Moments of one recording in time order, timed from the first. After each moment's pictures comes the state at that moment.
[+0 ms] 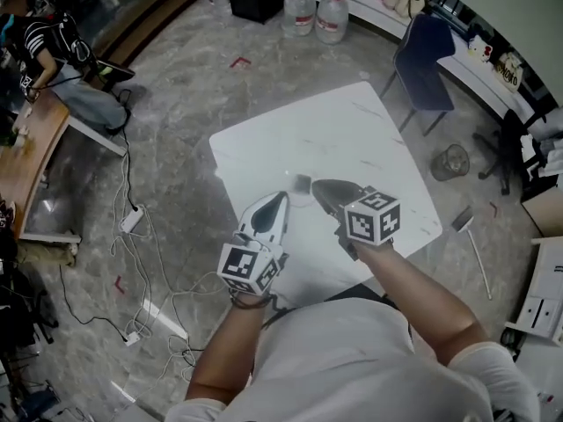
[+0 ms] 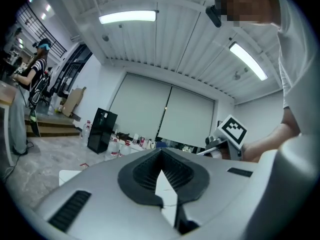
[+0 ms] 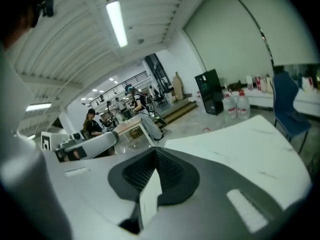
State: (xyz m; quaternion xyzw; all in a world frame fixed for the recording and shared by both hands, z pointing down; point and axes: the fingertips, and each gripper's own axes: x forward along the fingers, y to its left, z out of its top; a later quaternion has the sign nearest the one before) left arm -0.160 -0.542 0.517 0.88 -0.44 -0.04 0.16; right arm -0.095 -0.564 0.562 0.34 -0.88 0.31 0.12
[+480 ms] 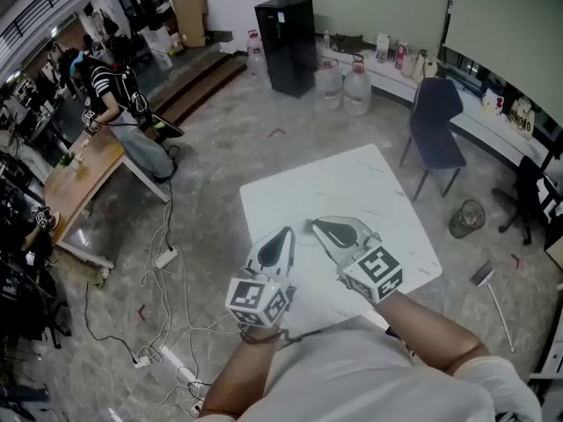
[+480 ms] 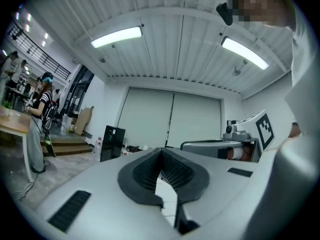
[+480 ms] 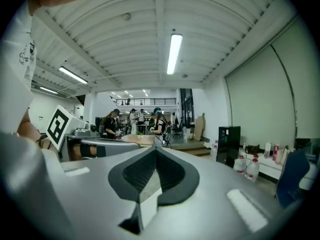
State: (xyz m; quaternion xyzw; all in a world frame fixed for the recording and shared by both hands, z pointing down) left arm -0.106 -0.422 0.378 0.85 -0.51 -0.04 0.10; right arm -0.055 -0.425 0.372 0.29 -0.95 0.03 0.06
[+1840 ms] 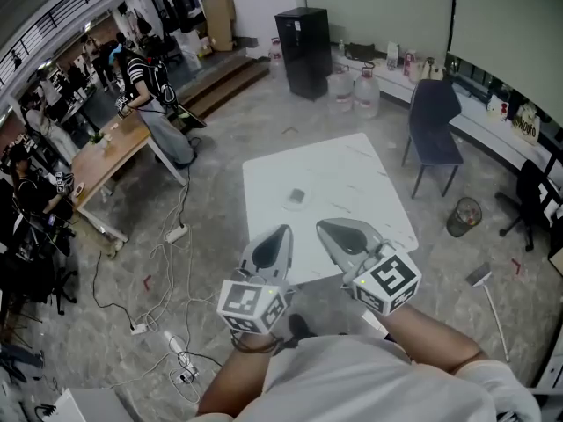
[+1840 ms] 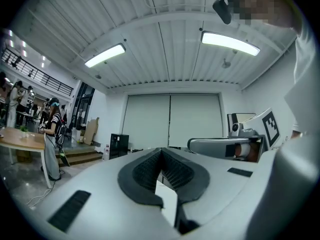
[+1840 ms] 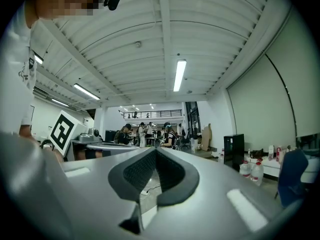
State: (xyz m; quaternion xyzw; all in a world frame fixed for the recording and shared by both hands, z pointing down) left arm 0.040 -0.183 0.296 0.83 -0.56 -0.02 0.04; right arm 0.101 -0.182 0.286 0.25 -0.97 0.01 -0.02
